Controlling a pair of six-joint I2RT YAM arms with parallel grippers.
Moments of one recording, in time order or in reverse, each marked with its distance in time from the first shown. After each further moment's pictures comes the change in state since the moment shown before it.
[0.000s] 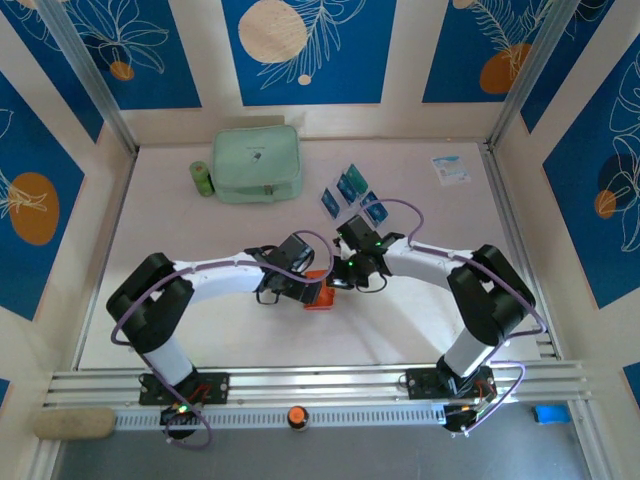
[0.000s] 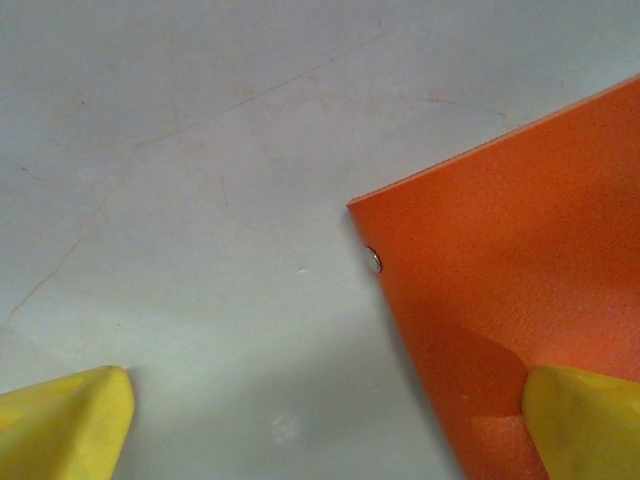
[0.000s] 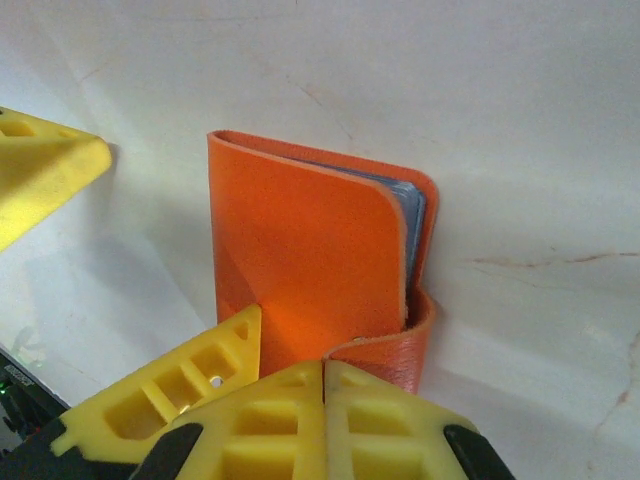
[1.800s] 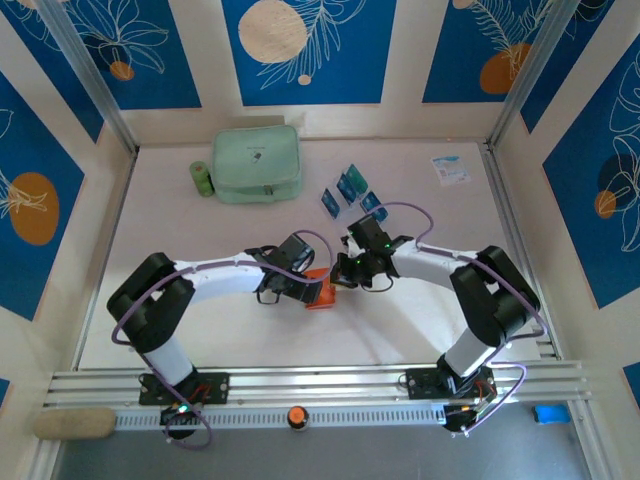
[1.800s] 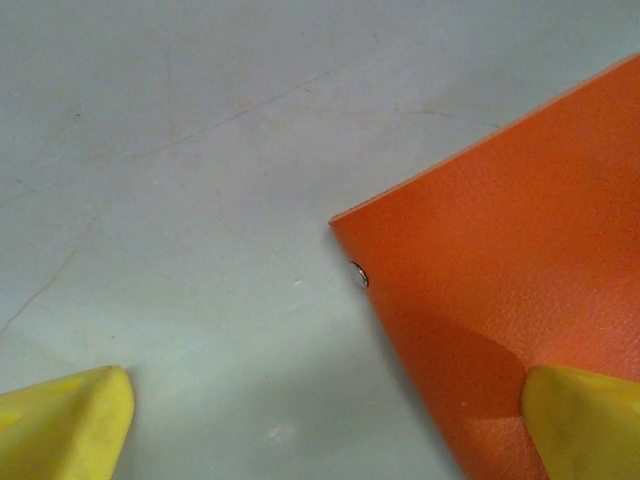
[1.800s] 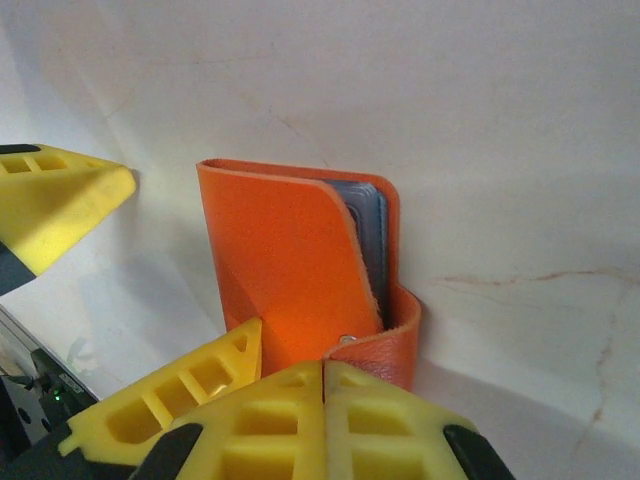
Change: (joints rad) left arm 0.000 0.004 -0.003 0.018 0.001 0.000; right arm -0.066 -0.018 -0.069 0.106 -0.077 0.045
